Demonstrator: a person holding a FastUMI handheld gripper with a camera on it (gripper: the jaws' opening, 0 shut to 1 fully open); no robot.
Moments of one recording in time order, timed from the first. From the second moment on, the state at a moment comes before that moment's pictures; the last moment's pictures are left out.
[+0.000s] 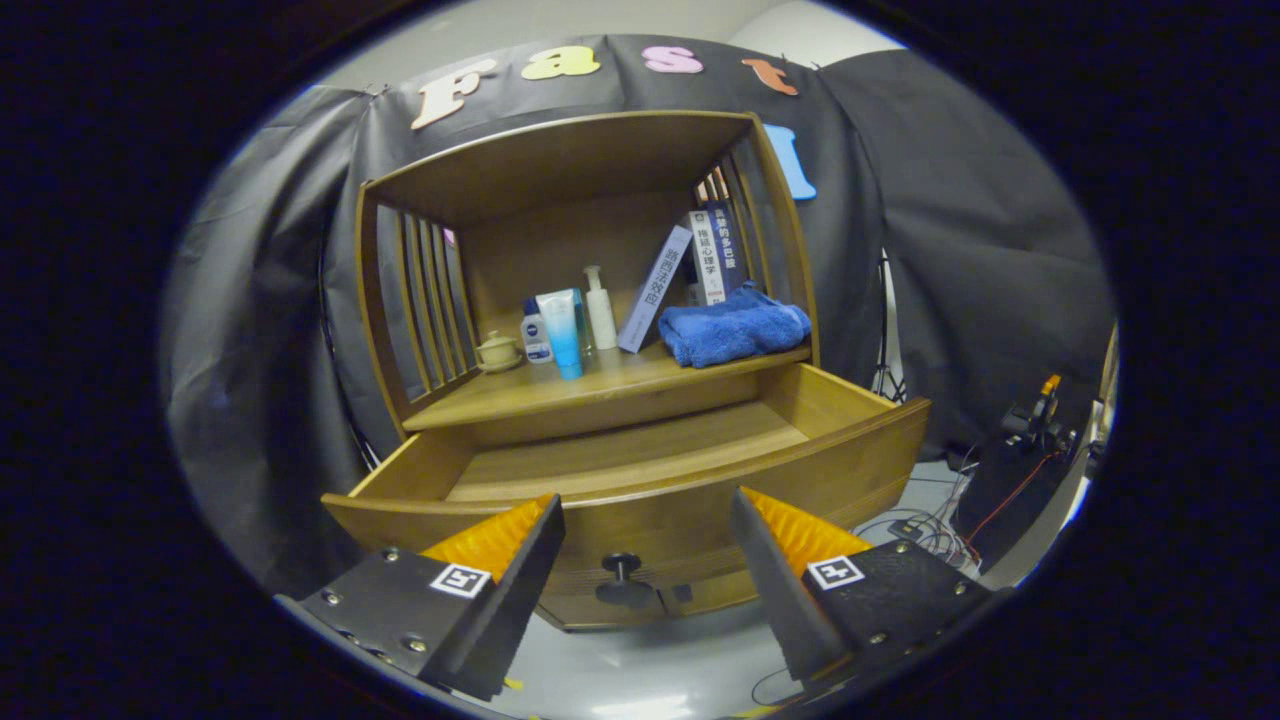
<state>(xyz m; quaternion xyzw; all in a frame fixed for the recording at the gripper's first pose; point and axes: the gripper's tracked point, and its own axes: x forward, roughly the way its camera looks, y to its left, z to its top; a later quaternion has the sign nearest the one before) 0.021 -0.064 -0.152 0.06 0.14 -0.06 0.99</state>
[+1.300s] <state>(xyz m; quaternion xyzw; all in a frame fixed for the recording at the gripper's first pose) 0.164 -0.025 -0.211 0.03 0.10 -0.02 0.99</state>
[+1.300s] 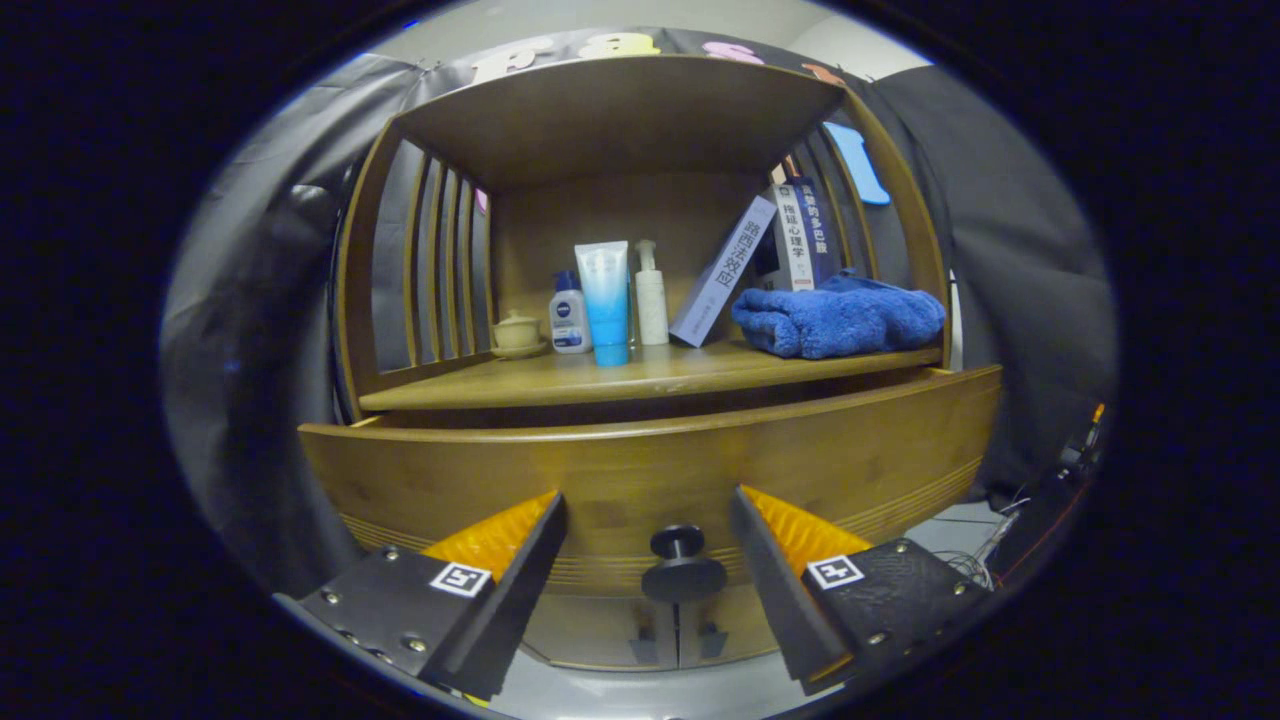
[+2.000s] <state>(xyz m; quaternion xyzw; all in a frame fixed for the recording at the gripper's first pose) 0.205 -0.020 -0.225 0.01 0.07 -0.02 1.00</state>
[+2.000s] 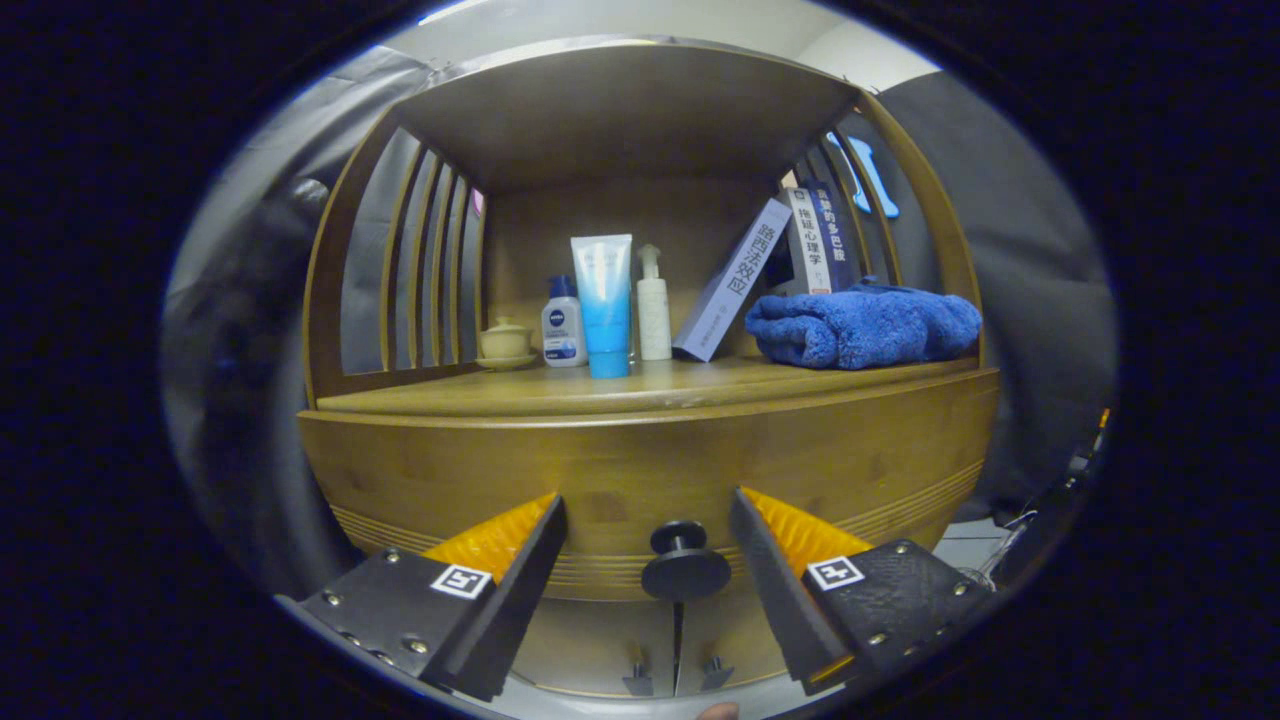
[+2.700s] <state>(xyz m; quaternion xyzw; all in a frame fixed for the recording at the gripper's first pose) 0.115 -0.020 -0.198 0.02 0.16 0.00 0.99</state>
